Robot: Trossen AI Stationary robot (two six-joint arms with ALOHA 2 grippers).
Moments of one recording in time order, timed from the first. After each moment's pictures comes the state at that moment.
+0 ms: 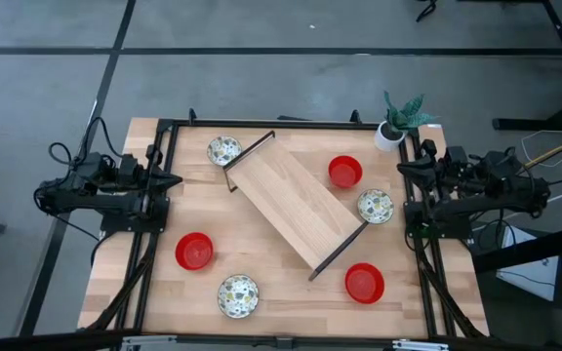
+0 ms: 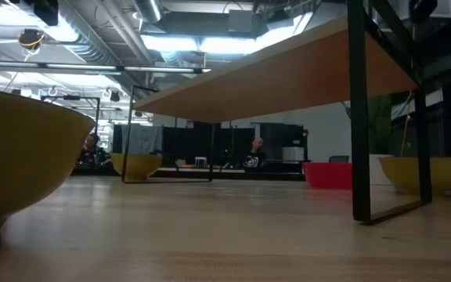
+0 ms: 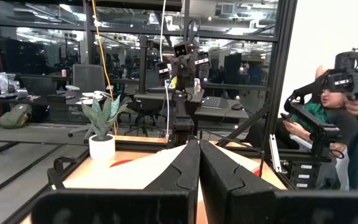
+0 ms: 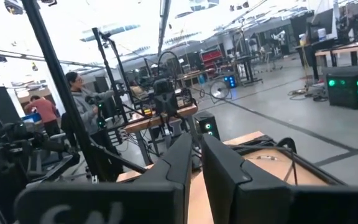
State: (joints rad) left arm -0.01 0.00 0.51 -0.36 -0.05 -0.07; right arm 0.11 0.25 0.64 -0.24 0.24 0.26
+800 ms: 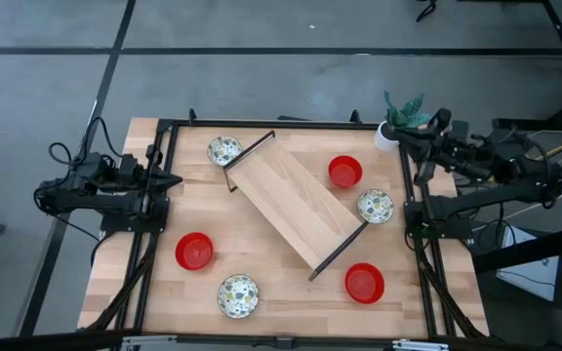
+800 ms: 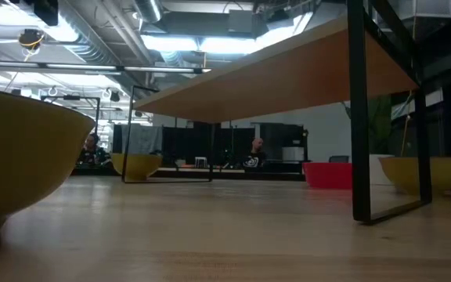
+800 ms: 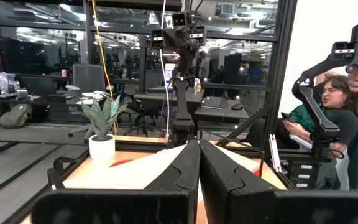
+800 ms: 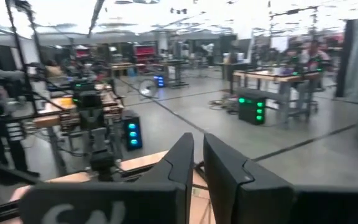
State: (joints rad) left arm -0.01 0.00 0.51 -0.36 -0.05 -0.07; right arm 0.11 0.64 1.05 -0.32 0.56 0.01
